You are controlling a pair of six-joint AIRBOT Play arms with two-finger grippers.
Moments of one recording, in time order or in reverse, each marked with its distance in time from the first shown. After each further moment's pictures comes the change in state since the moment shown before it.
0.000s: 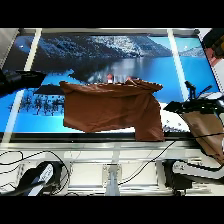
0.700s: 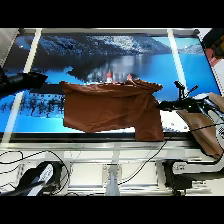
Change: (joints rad) left arm 0.000 -0.010 -0.002 0.008 -0.026 -0.048; right arm 0.089 -0.117 -0.018 0.094 -0.191 -0.115
